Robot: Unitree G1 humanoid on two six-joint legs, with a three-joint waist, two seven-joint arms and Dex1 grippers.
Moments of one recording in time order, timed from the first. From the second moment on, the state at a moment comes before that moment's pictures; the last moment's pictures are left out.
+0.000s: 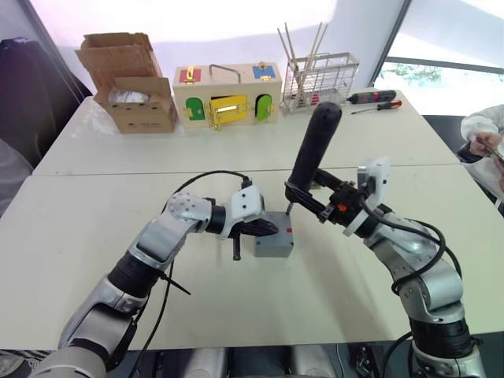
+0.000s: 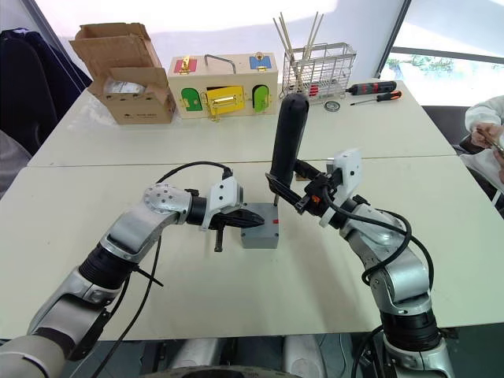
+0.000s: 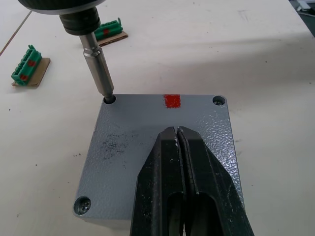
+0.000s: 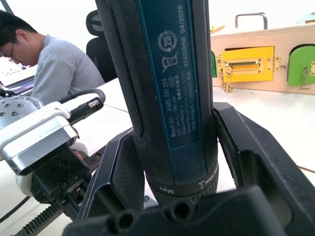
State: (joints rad) left arm -0.59 0.46 -0.41 -0.06 -0.18 0.44 -1.08; right arm -0.19 -0.44 -0.02 -0.47 0.41 0.43 0.58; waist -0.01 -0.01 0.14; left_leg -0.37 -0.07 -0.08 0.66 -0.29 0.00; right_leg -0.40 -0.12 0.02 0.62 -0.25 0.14
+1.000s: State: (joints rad) left arm -0.53 0.46 -0.33 -0.11 -0.24 0.51 -1.04; right arm -0.39 -0.56 -0.11 -0.43 0.59 0.70 0.58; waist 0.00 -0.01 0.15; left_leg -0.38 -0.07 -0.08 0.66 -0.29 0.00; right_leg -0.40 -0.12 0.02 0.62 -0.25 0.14
